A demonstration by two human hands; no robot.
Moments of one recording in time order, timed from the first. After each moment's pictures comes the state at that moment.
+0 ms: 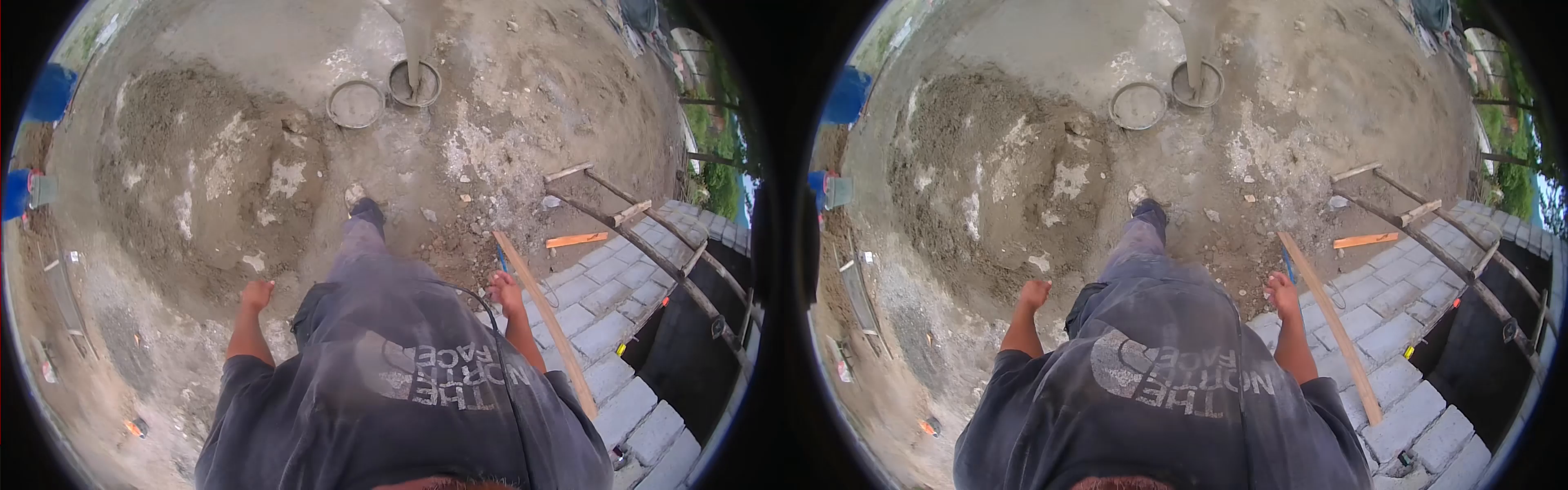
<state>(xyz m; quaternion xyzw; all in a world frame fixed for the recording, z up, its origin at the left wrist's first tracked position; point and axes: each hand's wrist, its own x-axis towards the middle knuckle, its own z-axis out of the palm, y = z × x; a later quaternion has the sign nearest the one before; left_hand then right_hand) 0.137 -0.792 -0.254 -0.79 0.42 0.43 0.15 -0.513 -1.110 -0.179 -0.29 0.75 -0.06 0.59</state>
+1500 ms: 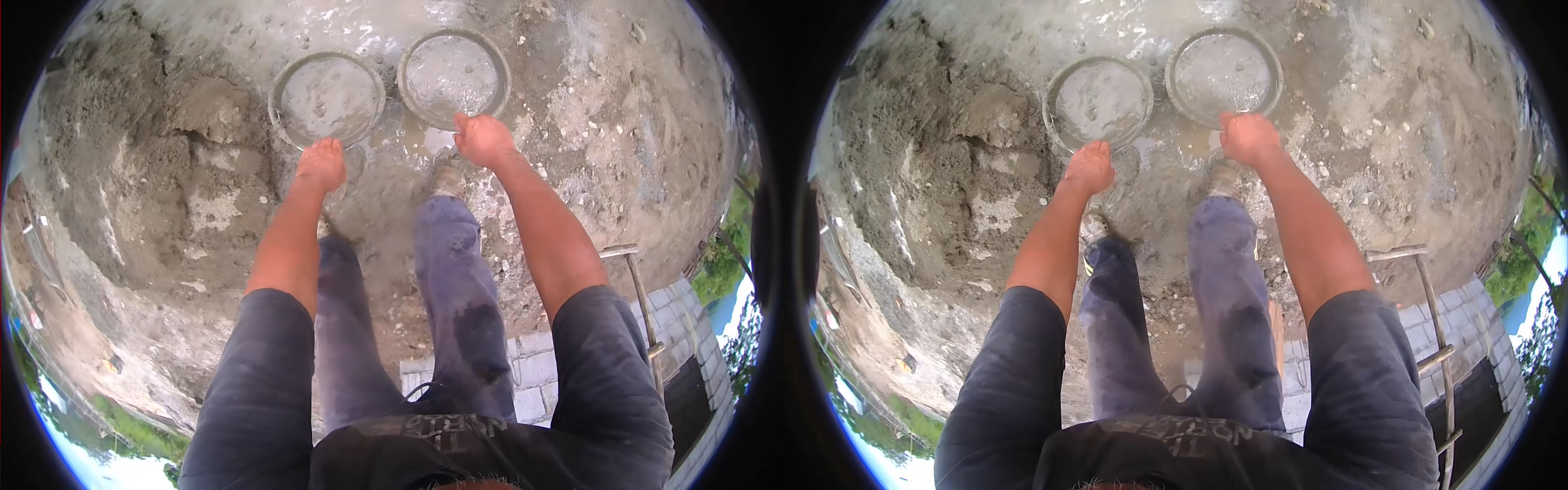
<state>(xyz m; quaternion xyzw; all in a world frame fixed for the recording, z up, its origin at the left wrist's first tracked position) 0.085 -1.434 -0.666 -0.77 0.48 0.40 0.16 -0.116 -1.696 -0.612 -0.86 0.28 0.35 0.24</state>
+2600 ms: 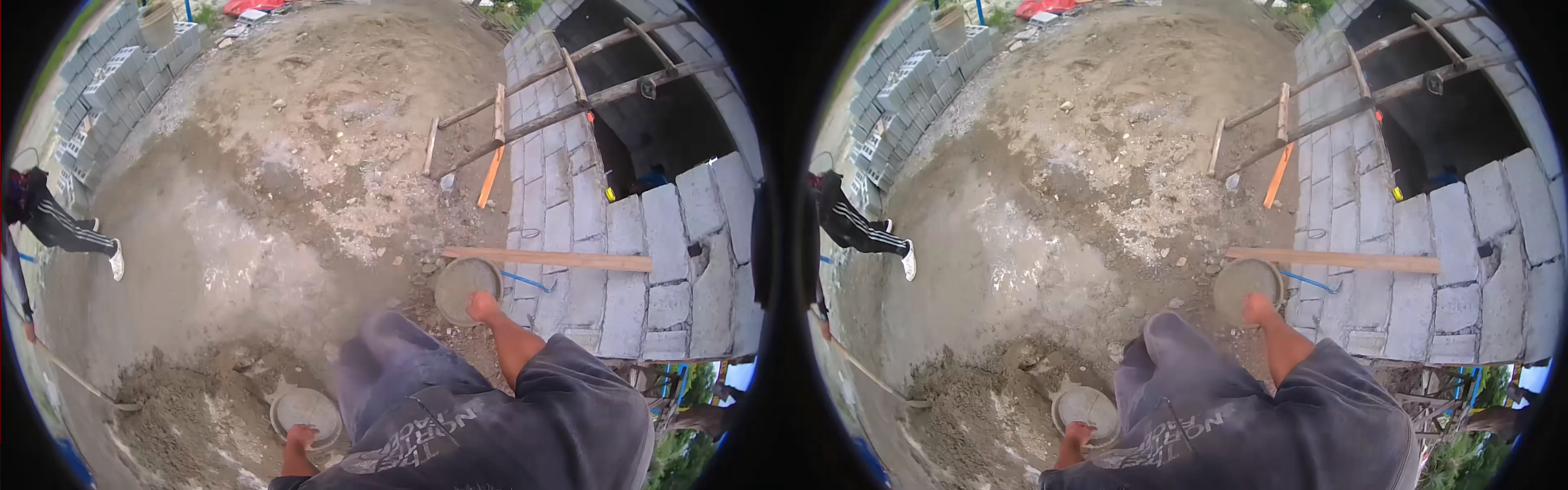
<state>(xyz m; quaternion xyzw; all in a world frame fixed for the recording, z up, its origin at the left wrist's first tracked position) 0.240 -1.042 -0.405 -0.49 0.64 0.51 0.32 -0.473 -1.130 -0.230 -0.50 0.82 0.15 0.23</state>
